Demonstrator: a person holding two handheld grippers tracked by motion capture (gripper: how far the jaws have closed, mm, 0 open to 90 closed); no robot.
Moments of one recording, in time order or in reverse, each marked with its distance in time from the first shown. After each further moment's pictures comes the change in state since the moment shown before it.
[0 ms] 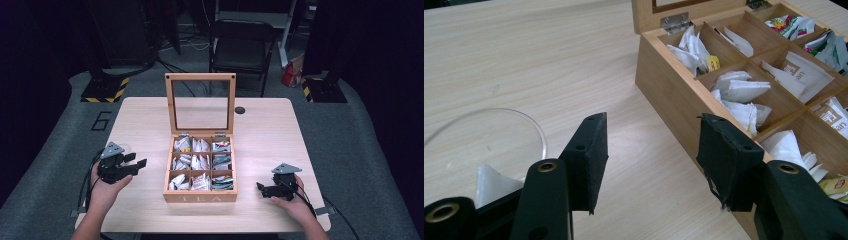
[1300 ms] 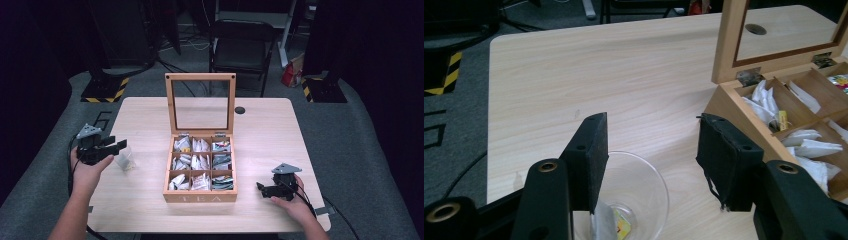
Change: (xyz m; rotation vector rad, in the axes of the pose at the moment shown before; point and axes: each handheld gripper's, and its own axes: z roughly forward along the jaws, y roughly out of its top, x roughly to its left) left arm 0.058 0.034 -0.021 -0.057 0.106 -0.091; right arm 0.000 0.000 0.000 0.000 0.000 0.000
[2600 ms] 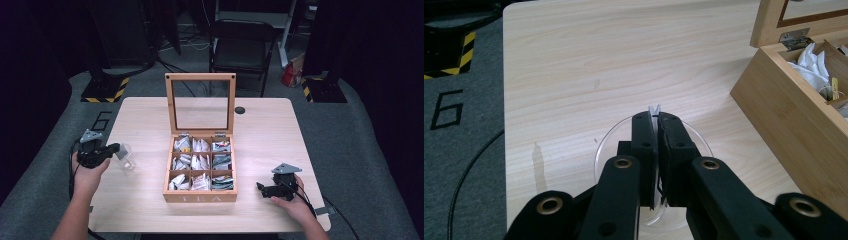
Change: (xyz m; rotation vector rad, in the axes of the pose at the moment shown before) left arm 0.018 -0.022 0.015 0.066 0.058 -0.003; right arm 0.000 0.000 0.000 0.000 0.000 -0.001
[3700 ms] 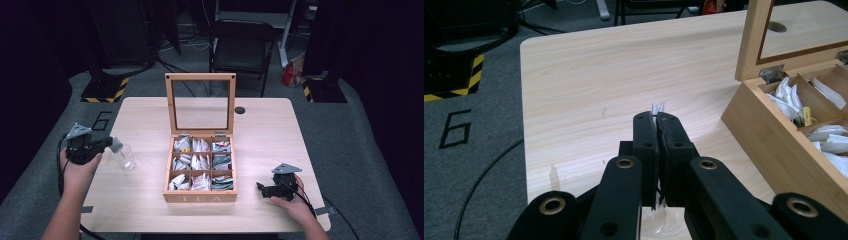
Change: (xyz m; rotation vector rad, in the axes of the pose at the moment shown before) left arm 0.003 0.019 -0.029 -0.067 0.000 0.015; right arm 0.000 0.000 0.000 0.000 0.000 0.001
